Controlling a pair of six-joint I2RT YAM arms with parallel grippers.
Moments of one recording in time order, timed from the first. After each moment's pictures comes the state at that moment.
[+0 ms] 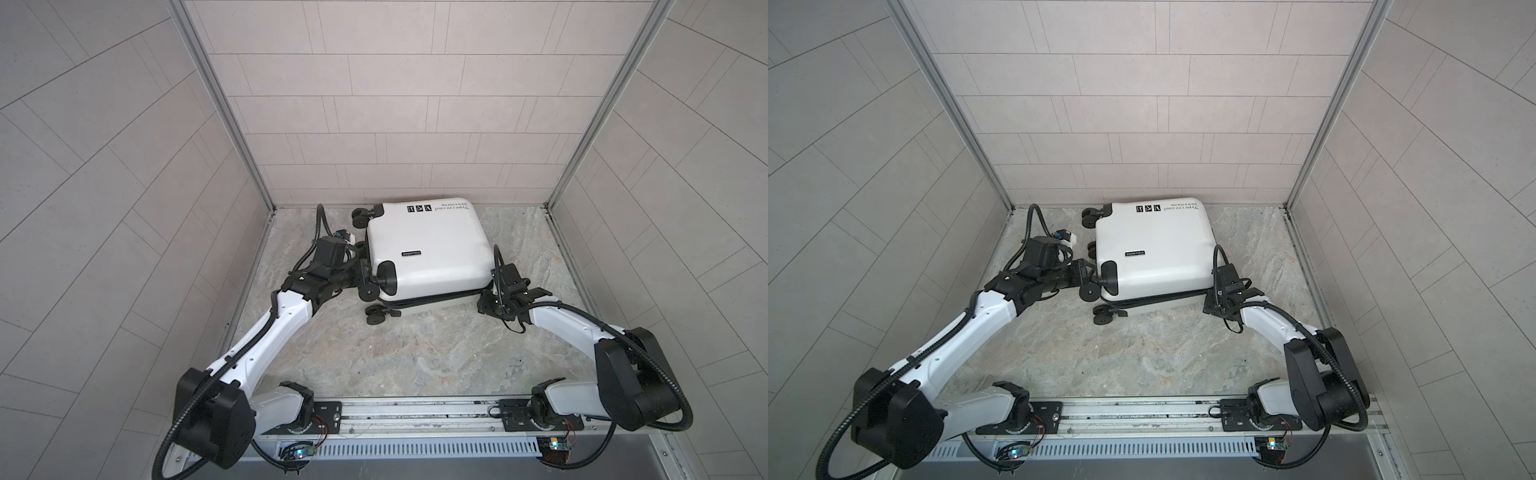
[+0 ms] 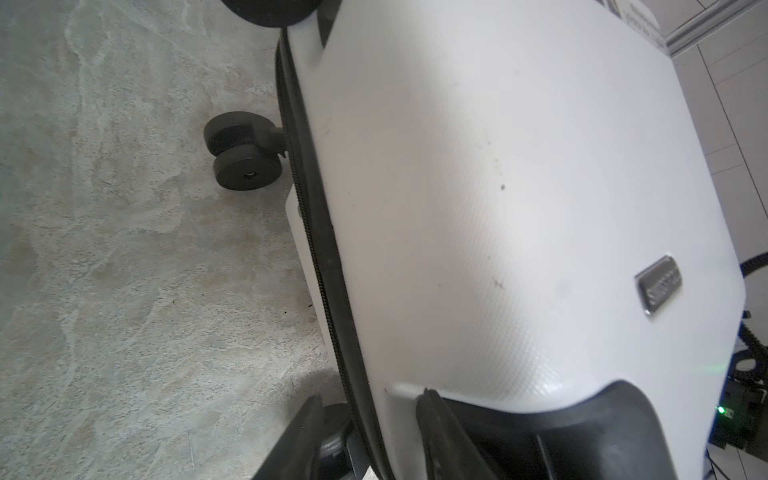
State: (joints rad) left arm -0.37 1.20 0.94 -0.47 0.19 -0.45; right arm 0.24 1.36 0.68 -0.40 -0.02 0.56
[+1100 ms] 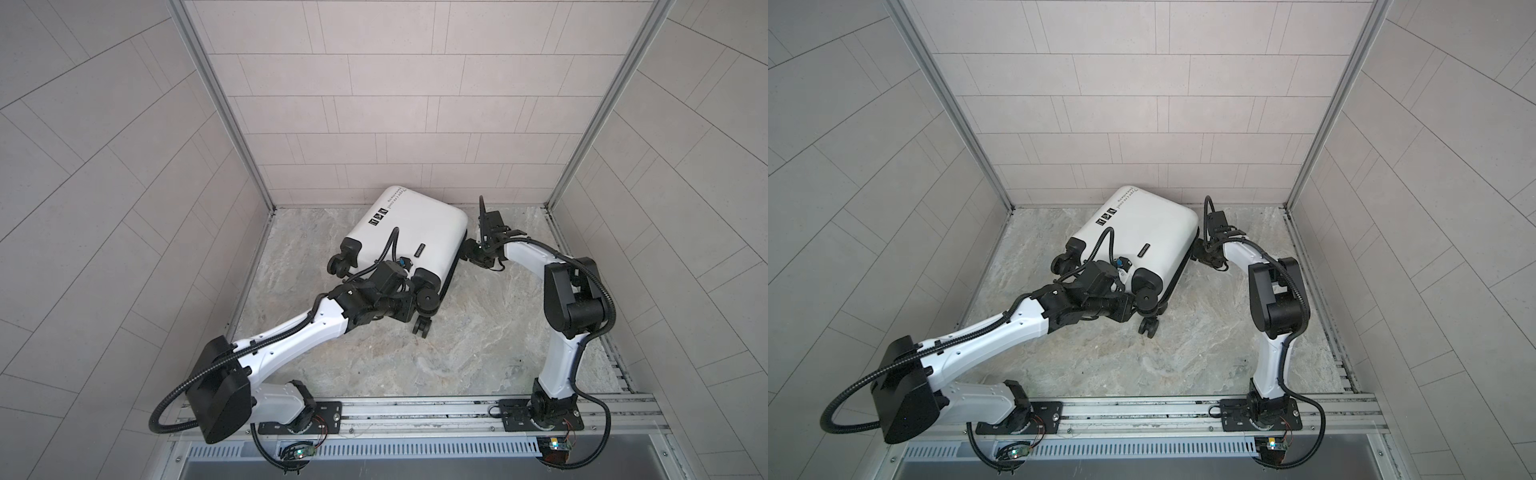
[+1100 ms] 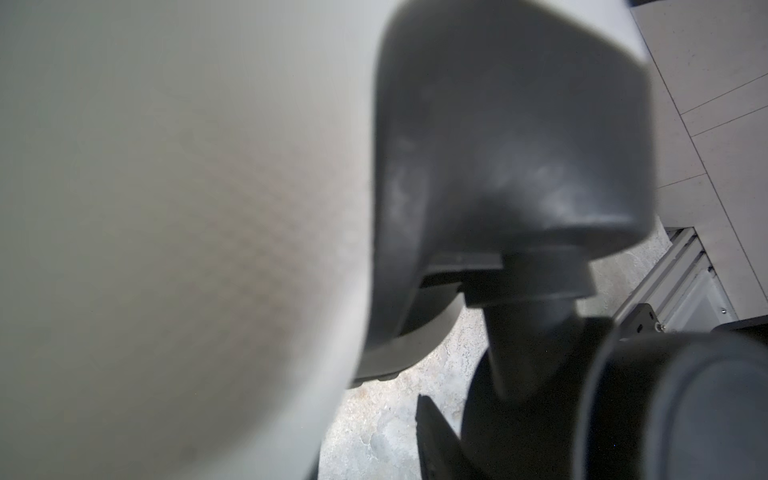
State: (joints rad) left arm -0.83 1.31 0.99 -0.52 0.09 -0.43; right arm 0.15 1.93 1.38 -0.51 -0.19 0.51
